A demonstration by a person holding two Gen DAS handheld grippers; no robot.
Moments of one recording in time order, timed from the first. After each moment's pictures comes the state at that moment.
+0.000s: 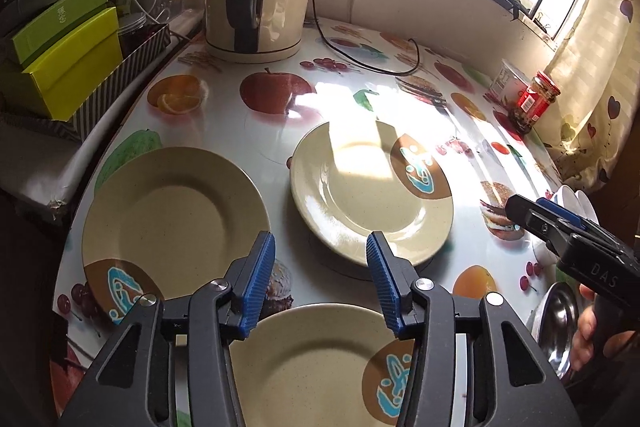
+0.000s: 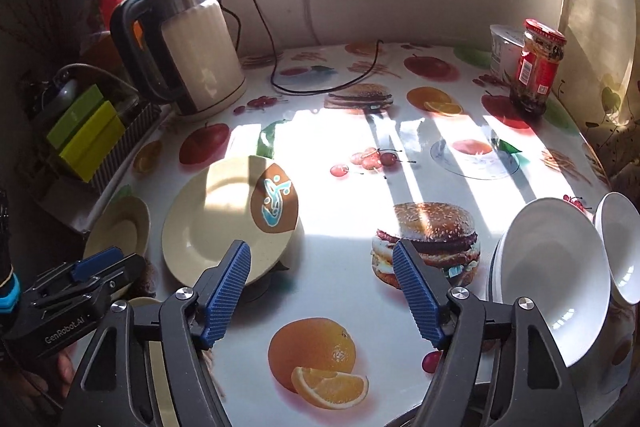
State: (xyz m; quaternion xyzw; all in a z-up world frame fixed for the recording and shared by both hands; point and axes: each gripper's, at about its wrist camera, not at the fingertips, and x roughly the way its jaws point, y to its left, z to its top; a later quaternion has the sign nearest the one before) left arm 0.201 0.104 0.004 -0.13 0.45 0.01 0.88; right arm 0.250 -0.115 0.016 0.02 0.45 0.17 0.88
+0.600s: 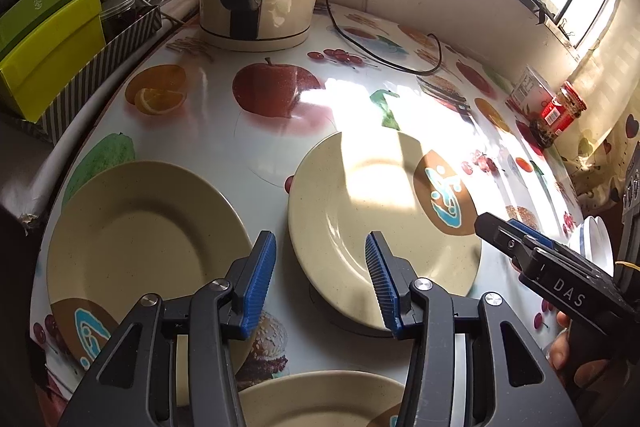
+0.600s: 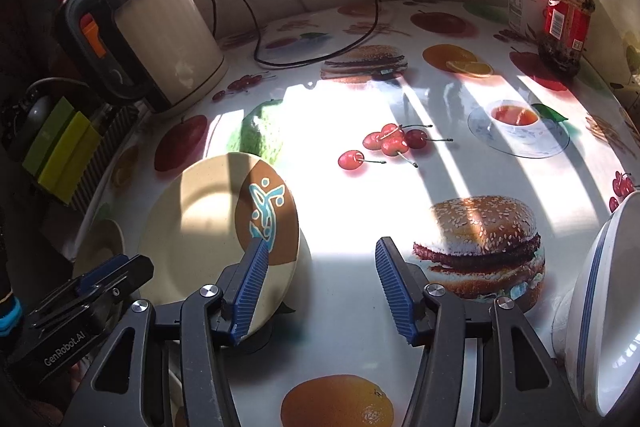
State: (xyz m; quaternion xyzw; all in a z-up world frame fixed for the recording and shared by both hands) left arm 0.247 0.108 -0.022 -0.15 0.48 0.02 0.86; right arm 0.297 -0.096 -0.028 0.06 0.49 0.16 0.85
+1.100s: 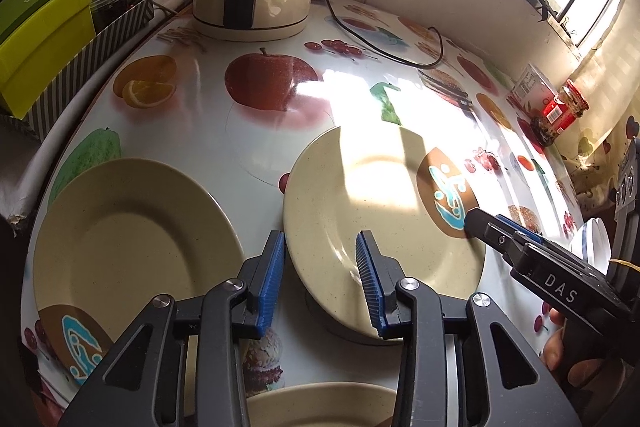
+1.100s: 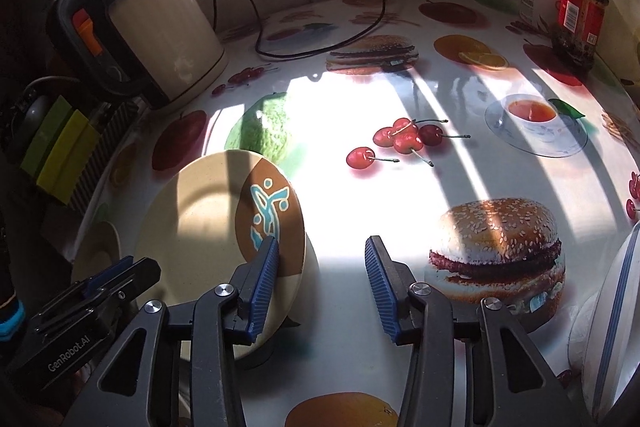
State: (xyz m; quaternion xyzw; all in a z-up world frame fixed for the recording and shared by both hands) left arm 0.254 0.110 -0.029 -0.16 0.49 0.02 0.86; right arm 0.307 -0.090 -0.037 0.07 0.50 0.17 0.85
